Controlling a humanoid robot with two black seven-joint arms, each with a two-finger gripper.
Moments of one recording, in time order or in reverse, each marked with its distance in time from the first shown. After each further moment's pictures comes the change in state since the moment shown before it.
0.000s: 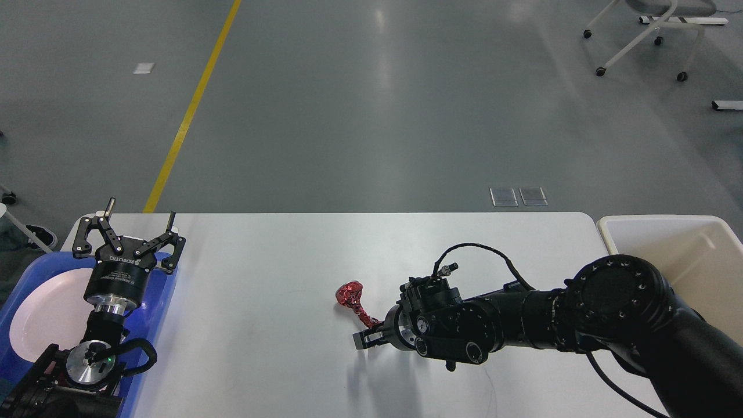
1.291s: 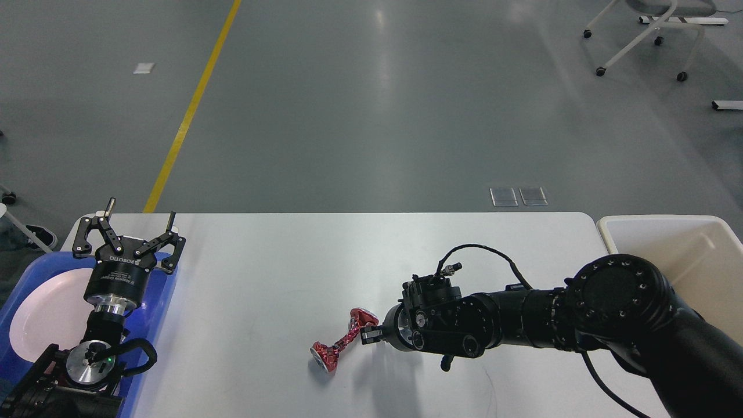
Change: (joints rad) left arm 0.000 0.000 0.000 0.000 0.000 0.000 0.000; right arm 0.002 0.000 0.010 -0.002 0.116 0.001 -0.023
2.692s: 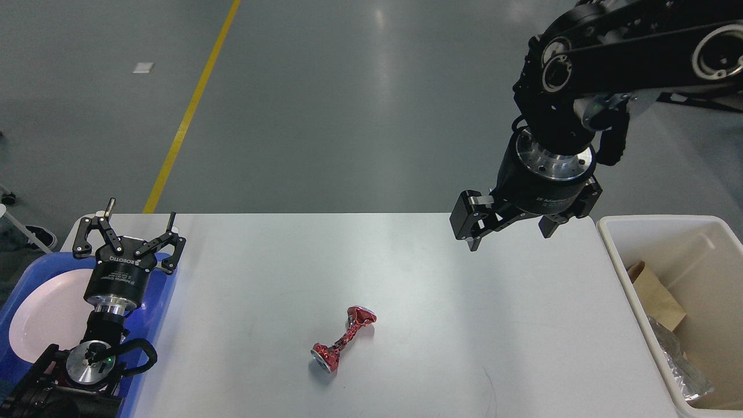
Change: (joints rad) left arm 0.000 0.000 0.000 0.000 0.000 0.000 0.000; right arm 1.258 -0.384 -0.407 0.725 0.745 0.599 -0.186
